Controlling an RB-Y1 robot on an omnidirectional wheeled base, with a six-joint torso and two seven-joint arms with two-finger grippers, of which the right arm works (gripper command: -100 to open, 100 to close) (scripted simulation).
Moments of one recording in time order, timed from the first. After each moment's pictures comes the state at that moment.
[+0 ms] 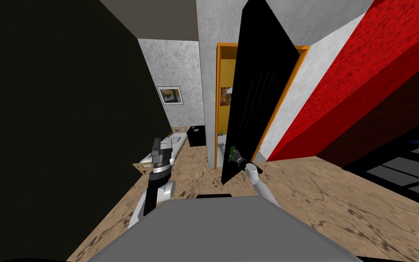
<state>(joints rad) 0.01 -0.14 -0.12 -1.35 -1.39 0.35 0.62</state>
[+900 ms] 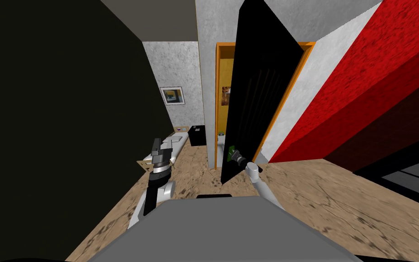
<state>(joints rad) 0.00 -0.15 -0.13 -1.36 -1.47 0.41 0.59</state>
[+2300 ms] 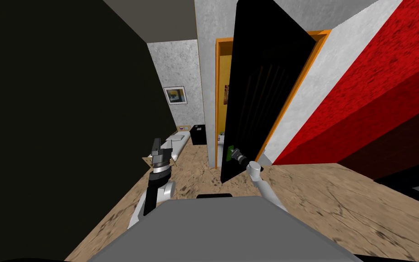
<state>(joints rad) -0.01 -0.16 -0.15 -1.39 -1.57 0.47 0.56</state>
